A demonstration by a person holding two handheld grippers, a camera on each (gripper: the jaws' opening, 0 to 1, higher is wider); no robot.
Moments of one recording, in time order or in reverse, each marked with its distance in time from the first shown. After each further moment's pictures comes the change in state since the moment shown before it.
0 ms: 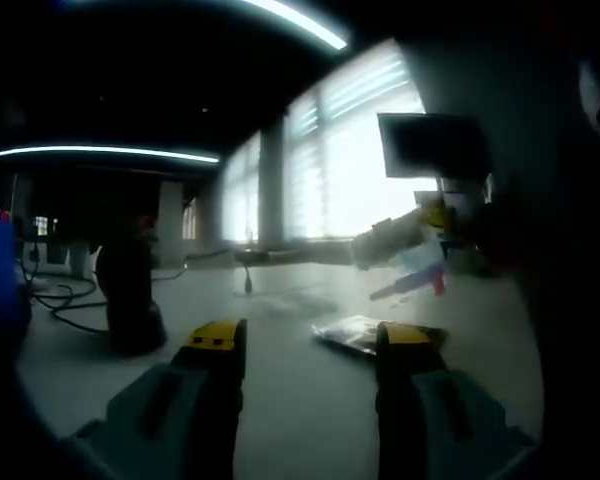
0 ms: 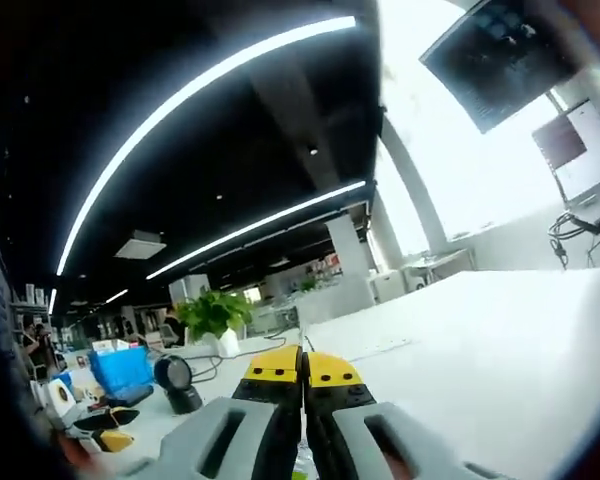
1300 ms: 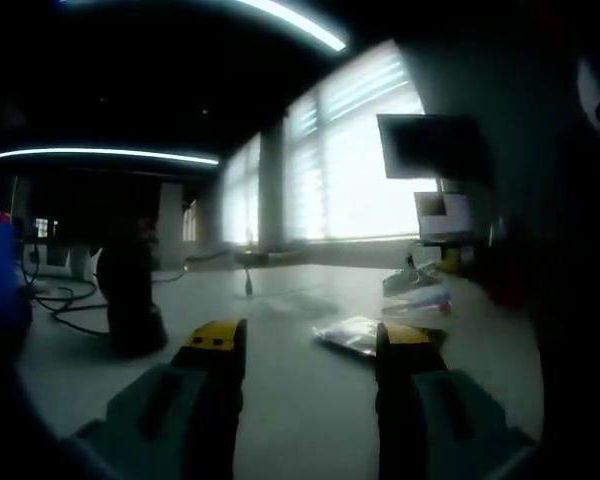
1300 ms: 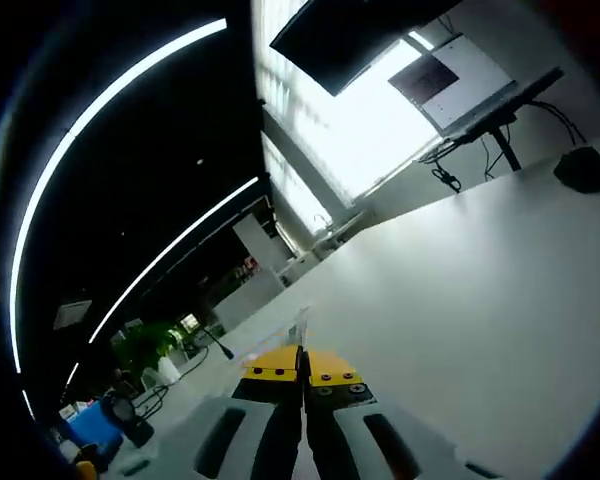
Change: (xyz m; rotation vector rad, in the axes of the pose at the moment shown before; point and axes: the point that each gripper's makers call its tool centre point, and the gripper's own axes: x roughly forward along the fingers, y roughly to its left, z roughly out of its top) left arm 0.000 0.000 0.001 0.007 -0.006 -0.002; right arm -0.035 -0.125 -0.066 0.347 0.055 -0.377
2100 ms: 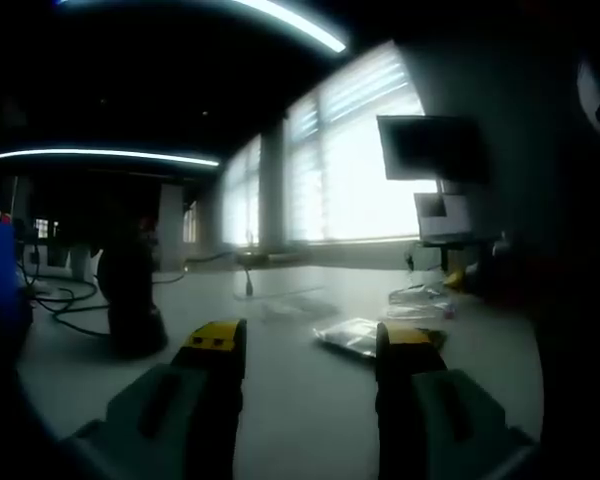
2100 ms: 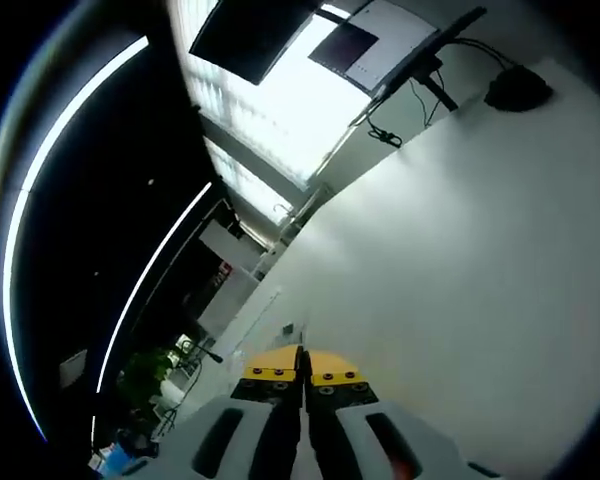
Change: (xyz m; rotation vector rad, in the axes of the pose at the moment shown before) left arm -0.001 -0.002 0.002 0.002 -0.004 -0.001; right arm -0.012 -0.028 -0.022 0.192 0.053 -0.103
